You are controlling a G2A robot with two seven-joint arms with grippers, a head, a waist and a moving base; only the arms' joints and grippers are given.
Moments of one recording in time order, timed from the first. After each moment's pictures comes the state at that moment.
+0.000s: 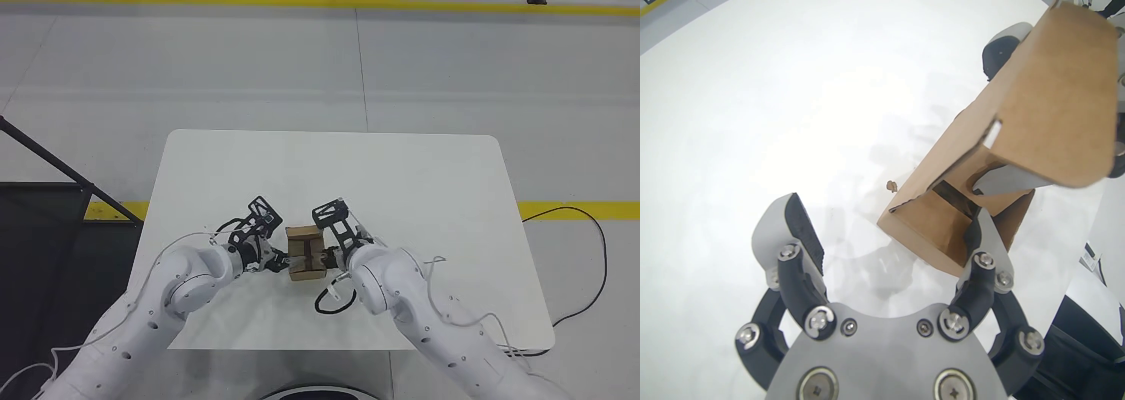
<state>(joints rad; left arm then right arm) 1.14 -0.94 -1.04 -1.68 0.84 -0.34 -0.53 -0.87 -1.29 0.74 -1.71 -1.16 0.35 1.14</state>
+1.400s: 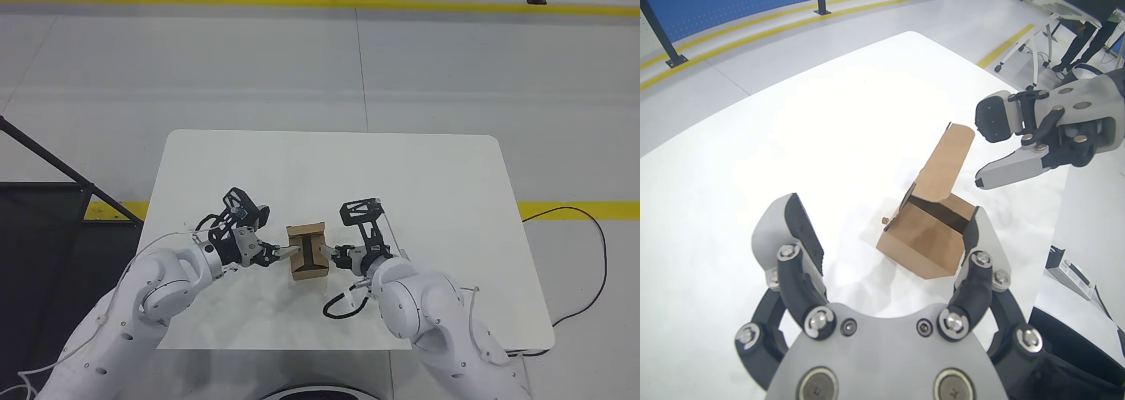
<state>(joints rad) 1.26 -0.92 -1.22 -1.79 0.83 -0.45 -0.38 -1.10 -1.28 0.94 -1.95 -1.16 0.42 1.05</state>
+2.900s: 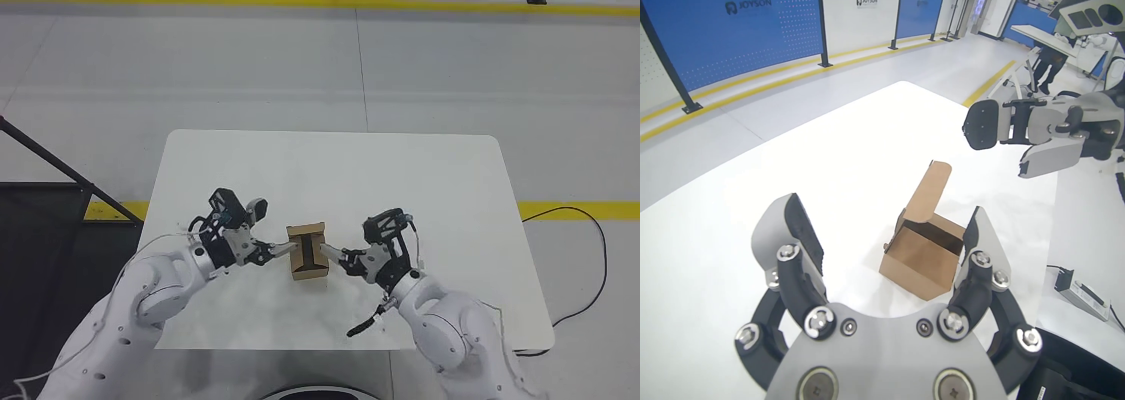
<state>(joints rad) 1.31 -0.93 -1.27 -1.77 0.90 -0.57 -0.16 -1.37 -1.25 1.16 -2.04 -0.97 -0.05 0.58</state>
